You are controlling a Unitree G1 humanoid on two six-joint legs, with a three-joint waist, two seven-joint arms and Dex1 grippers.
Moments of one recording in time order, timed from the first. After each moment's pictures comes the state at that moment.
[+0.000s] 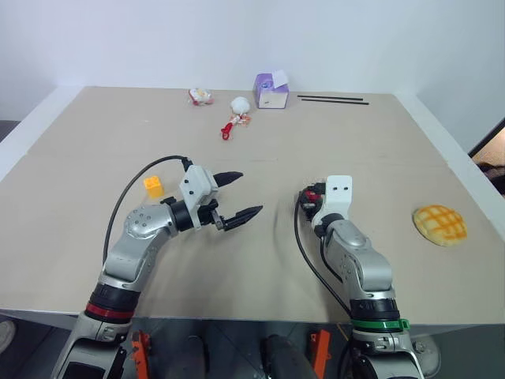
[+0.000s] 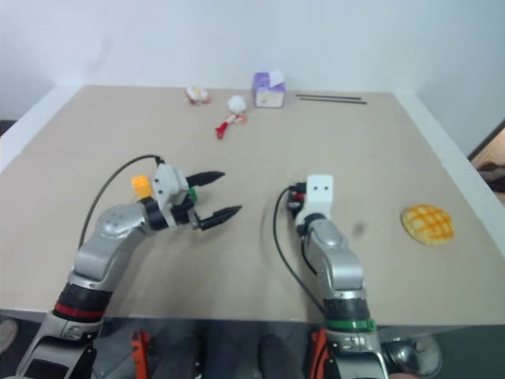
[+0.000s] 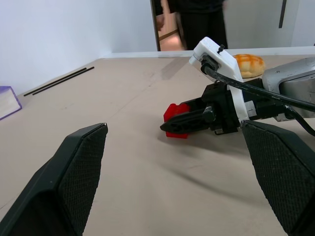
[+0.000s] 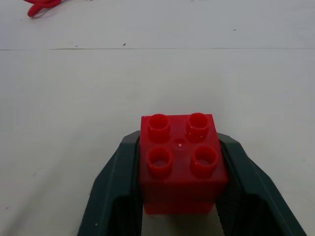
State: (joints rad) left arm -0.46 0.36 -0.12 -0.09 -0.33 0.17 -0.85; right arm -0.41 -0.14 -0.06 -0.05 0.17 0.59 0.00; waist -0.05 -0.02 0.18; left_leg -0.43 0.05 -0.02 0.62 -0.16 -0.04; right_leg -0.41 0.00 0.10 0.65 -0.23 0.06
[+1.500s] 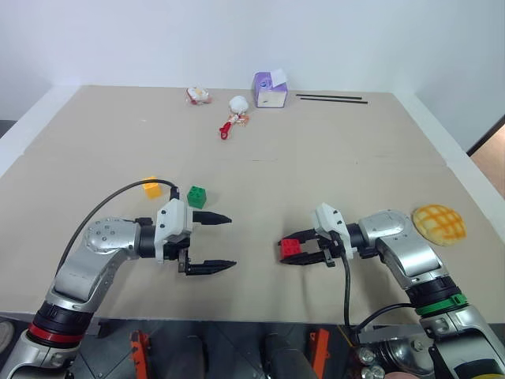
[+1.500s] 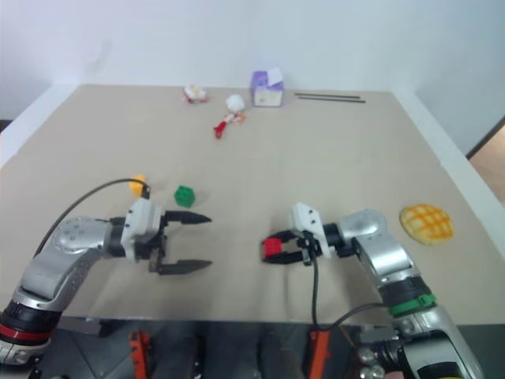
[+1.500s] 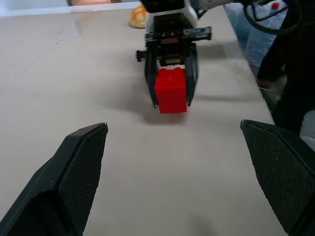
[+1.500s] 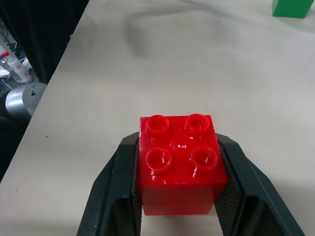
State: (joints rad) left arm -0.30 0.65 -0.11 -0.25 -0.46 0.25 -1.19; right arm -0.49 -0.67 0.24 0.13 0.29 0.17 1.41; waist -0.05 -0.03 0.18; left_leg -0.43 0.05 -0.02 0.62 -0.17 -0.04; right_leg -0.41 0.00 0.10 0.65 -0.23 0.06
